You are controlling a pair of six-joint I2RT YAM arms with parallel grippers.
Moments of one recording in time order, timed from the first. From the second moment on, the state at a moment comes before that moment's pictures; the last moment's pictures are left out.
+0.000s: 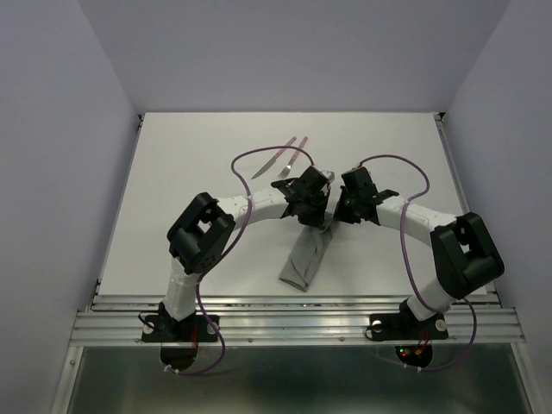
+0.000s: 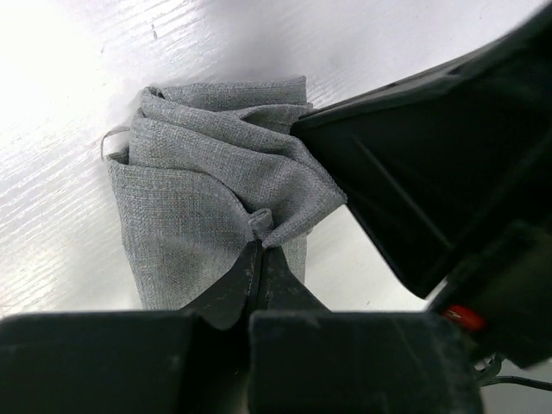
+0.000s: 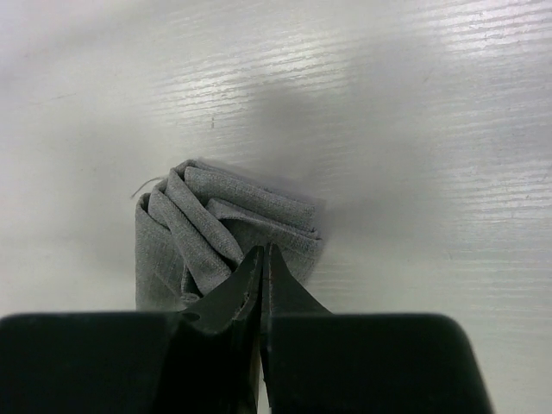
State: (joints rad) left arm -0.87 2.00 1.44 -0.38 0.16 -0.55; right arm 0.45 1.57 0.90 -0.28 0.09 0.70
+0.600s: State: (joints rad) left arm -0.84 1.87 1.30 -0.25 0.20 -0.59; right arm 0.48 1.52 0.87 -0.28 0.08 0.70
